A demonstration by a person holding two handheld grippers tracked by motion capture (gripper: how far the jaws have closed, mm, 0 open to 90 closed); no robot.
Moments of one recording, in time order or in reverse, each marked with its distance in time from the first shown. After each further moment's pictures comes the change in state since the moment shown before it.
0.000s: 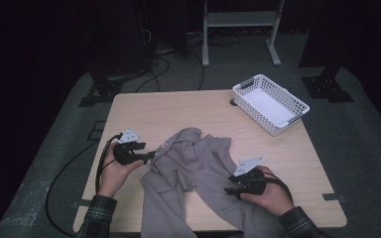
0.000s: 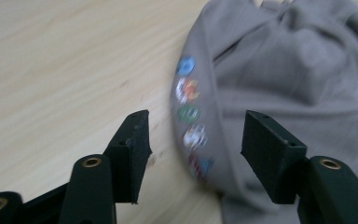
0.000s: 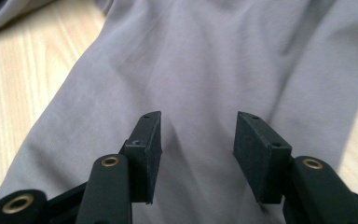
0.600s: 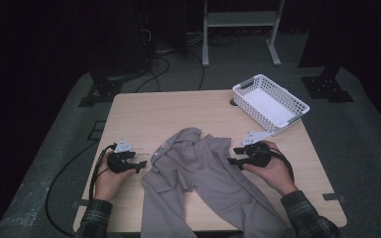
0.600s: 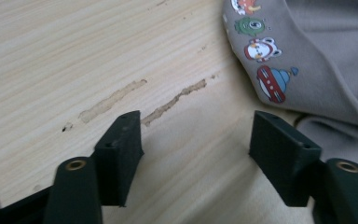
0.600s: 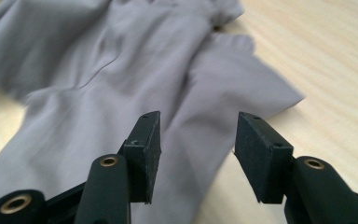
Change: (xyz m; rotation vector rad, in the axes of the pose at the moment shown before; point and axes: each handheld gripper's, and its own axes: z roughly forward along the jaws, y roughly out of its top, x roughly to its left) left arm 0.023 -0.045 0.016 0.051 0.045 -0.016; right arm -0.058 0.040 -0.023 -0.115 -0.117 0.088
